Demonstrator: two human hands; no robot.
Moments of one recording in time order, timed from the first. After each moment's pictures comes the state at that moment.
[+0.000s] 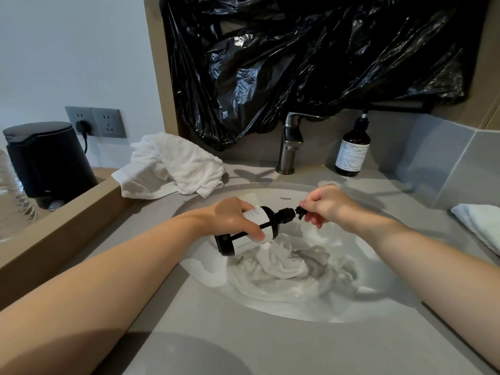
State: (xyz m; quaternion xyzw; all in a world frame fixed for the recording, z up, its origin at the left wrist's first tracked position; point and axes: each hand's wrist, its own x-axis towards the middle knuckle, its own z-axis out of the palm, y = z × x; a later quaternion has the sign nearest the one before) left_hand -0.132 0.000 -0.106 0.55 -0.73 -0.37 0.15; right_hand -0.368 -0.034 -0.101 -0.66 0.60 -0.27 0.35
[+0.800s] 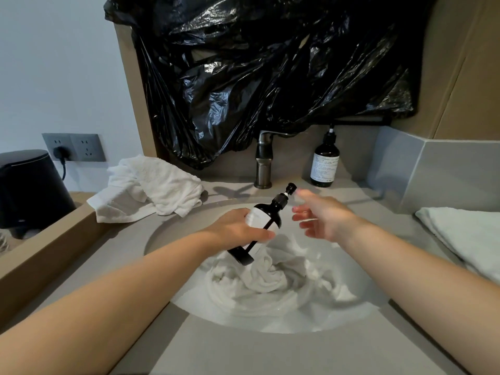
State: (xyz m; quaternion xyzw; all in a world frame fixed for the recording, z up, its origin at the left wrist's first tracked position) left_hand -0.190 0.001 -0.101 0.57 -0.71 -0.36 0.23; right_hand -0.381 -0.020 -0.082 -0.43 0.65 -0.38 0.50
